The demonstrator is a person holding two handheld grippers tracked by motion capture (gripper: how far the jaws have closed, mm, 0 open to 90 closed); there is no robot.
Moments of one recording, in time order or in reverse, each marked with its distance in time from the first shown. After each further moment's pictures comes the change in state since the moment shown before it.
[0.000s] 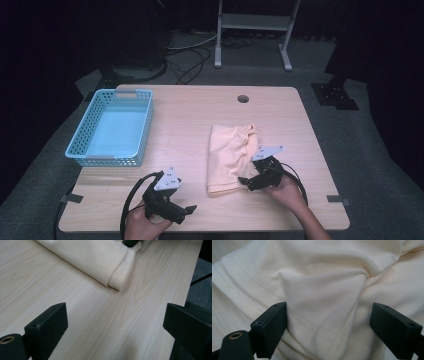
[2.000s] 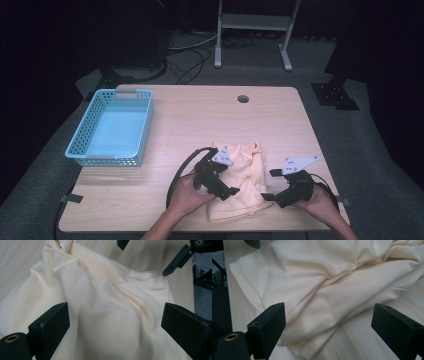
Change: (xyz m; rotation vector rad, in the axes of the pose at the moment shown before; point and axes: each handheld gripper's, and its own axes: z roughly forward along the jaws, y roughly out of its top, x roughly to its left) left arm -0.004 0.109 0.091 0.063 -0.171 0.184; right arm -0.012 -0.042 -0.068 -0.064 0.187 -0.087
